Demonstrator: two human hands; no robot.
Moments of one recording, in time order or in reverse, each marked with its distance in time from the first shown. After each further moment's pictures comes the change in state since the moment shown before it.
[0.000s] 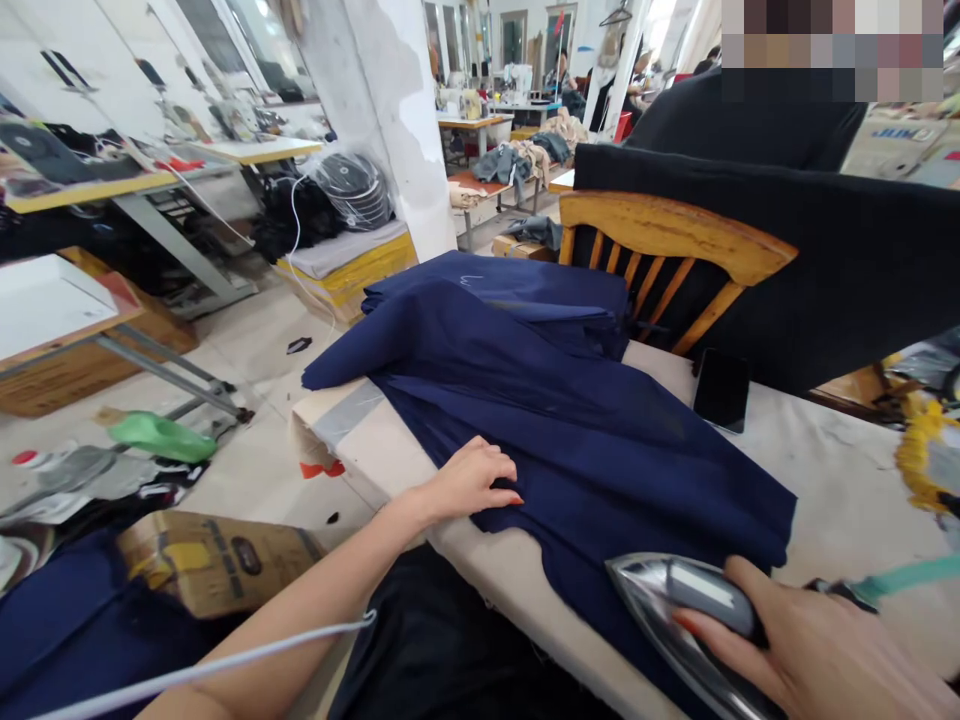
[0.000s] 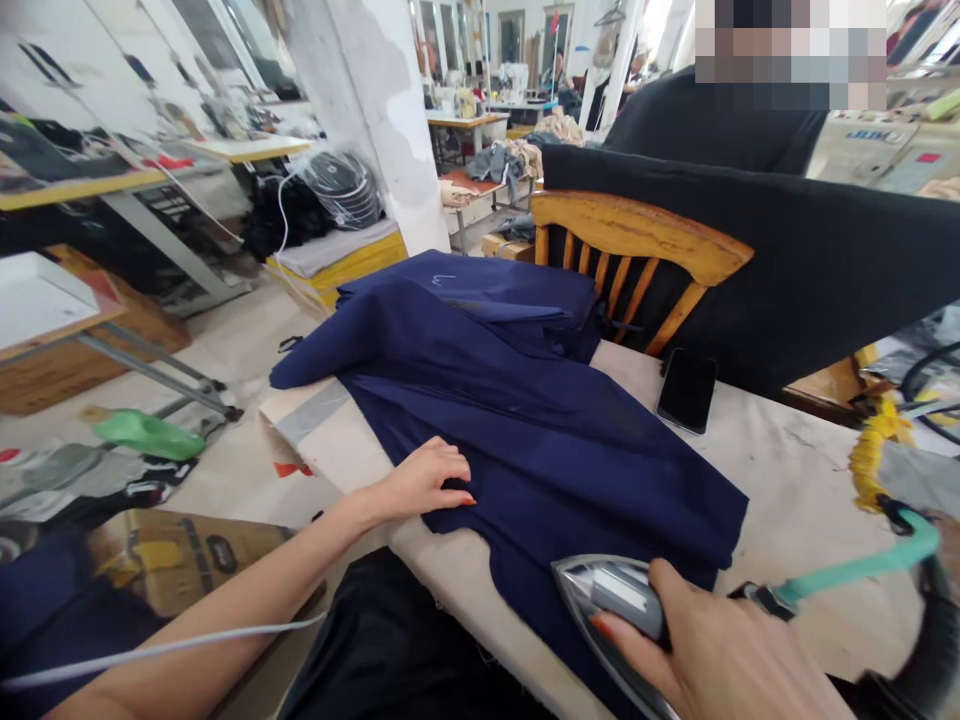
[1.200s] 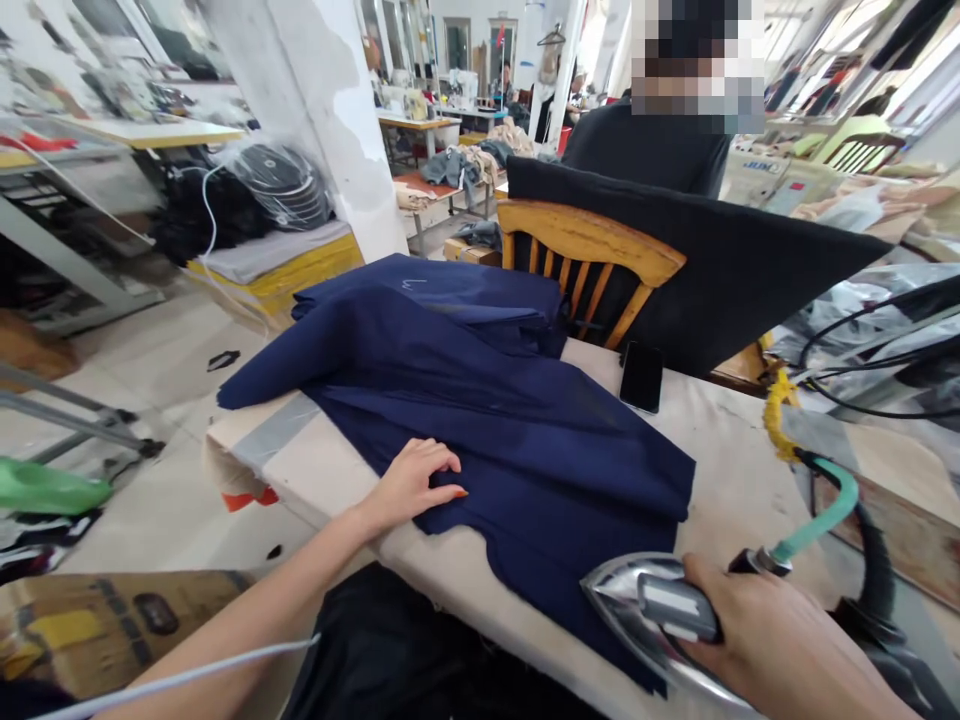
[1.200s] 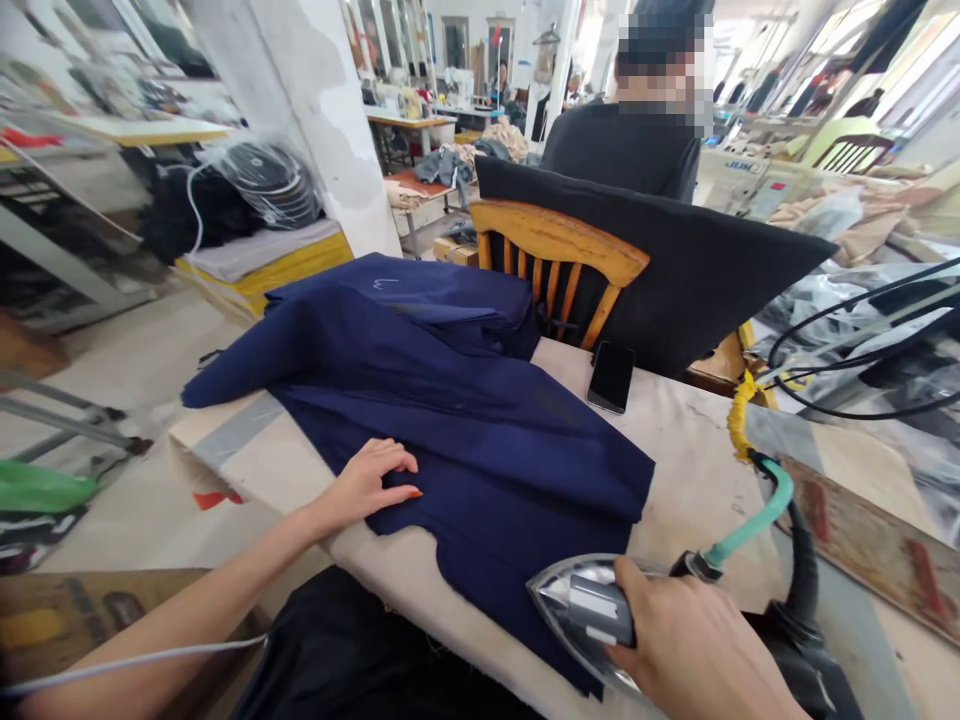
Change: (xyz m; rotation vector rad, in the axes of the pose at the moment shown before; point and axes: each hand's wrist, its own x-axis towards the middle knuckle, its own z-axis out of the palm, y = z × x) left_hand 0.000 -0.011 0.010 -0.052 0.147 -0.084; right_hand -0.027 0.028 -0.018 -0.070 -0.289 0.028
